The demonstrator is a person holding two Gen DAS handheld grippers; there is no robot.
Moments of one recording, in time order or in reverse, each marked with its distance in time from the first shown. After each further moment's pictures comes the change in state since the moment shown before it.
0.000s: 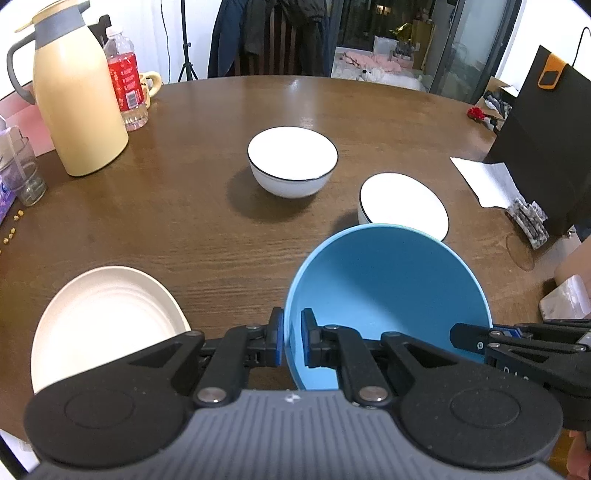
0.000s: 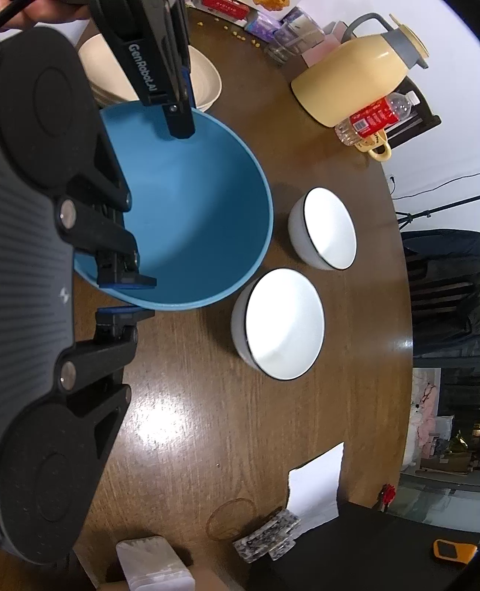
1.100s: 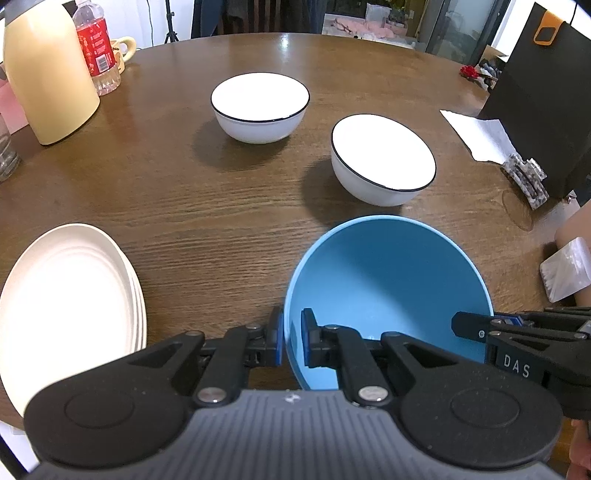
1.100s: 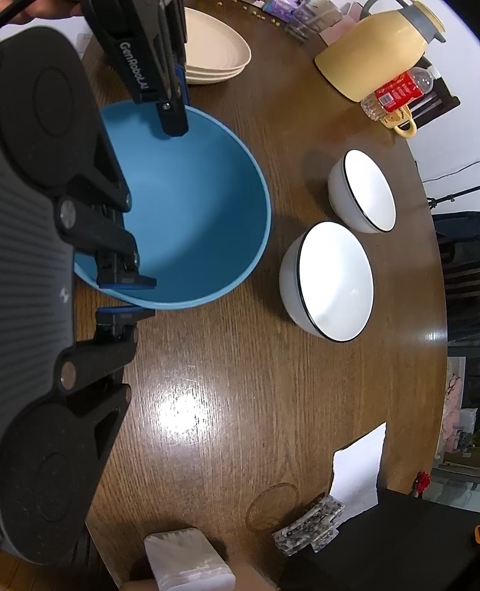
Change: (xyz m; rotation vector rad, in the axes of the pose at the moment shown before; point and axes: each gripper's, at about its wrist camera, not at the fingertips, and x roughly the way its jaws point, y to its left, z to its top) left arm 0.033 -0.027 -0.020 0.021 0.112 -0.017; right arm 0.021 -0.035 -0.025 0.019 0.085 -0.024
